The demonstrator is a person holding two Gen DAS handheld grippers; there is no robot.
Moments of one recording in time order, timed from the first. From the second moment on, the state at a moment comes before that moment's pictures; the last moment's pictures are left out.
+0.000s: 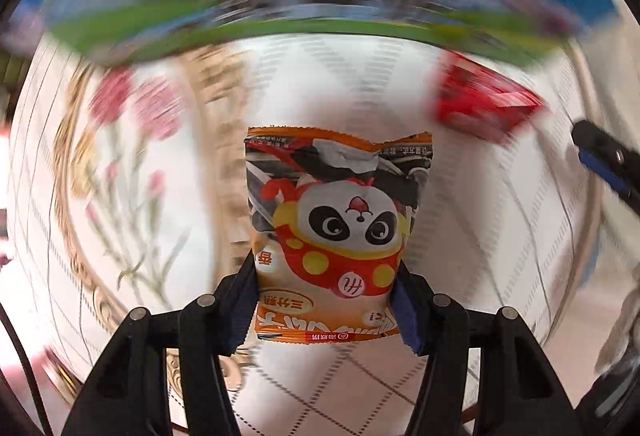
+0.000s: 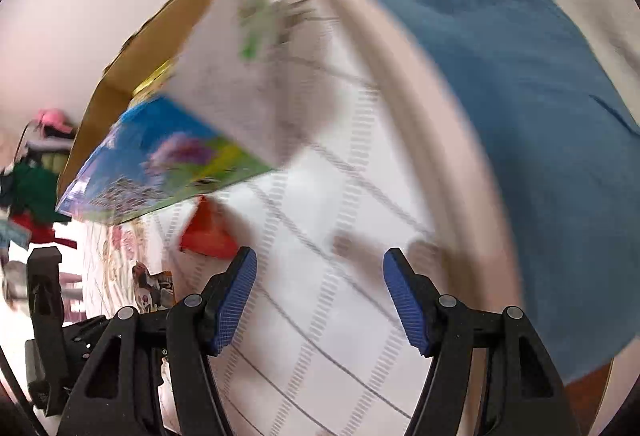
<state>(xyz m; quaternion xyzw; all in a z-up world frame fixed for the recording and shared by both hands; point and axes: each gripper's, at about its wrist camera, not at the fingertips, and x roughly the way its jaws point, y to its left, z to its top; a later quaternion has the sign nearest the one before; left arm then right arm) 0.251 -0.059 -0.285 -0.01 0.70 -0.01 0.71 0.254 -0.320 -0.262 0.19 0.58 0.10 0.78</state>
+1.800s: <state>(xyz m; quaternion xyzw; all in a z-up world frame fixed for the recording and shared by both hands) 0.239 -0.020 -0.301 -0.07 0.71 -0.01 0.70 0.196 -0.160 -0.294 0.07 0.64 0.14 0.75</state>
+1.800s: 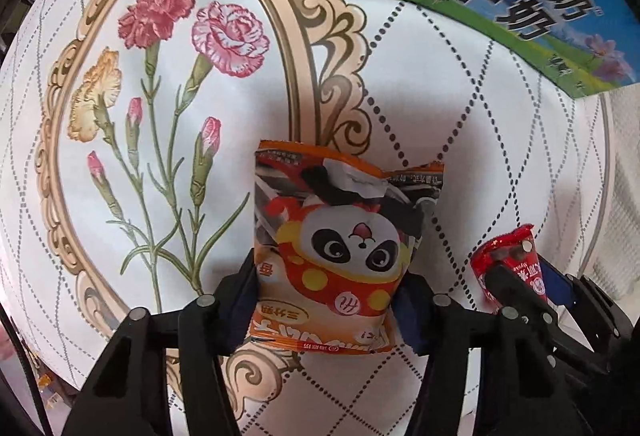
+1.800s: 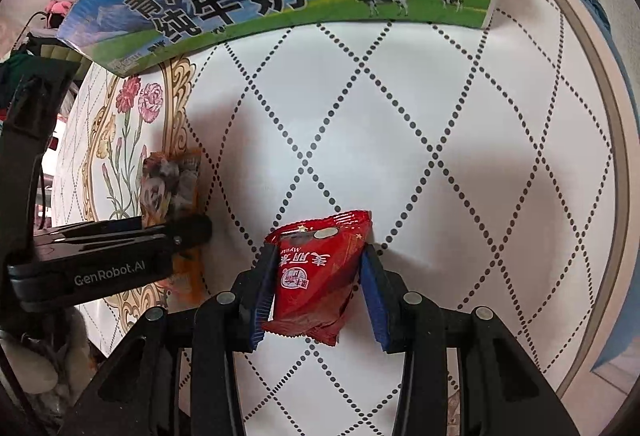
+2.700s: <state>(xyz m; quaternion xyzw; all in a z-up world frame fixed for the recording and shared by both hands) 0.424 -0.018 -0.159 -0.11 0.64 -0.08 0.76 0.354 -0.201 -0.149 0.15 0.53 0.14 0.83</state>
